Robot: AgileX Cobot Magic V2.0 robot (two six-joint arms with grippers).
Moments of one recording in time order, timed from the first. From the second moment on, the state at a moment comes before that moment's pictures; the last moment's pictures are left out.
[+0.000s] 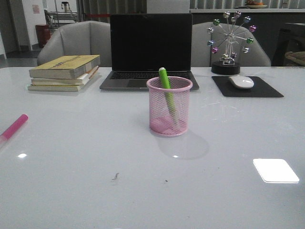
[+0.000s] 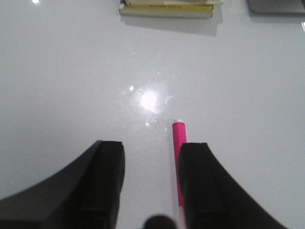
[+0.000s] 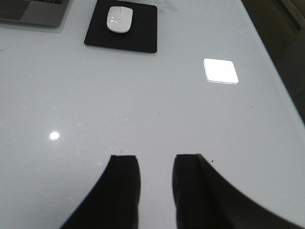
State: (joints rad) left arm -0.04 1.46 -0.91 0.08 0.24 -0.11; right arm -0.16 0.61 -0.55 0.05 0.48 -0.13
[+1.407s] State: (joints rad) left arm -0.09 1.86 -1.20 -0.10 0.52 0.04; right arm -0.16 0.61 -0.55 0.05 0.48 -0.13
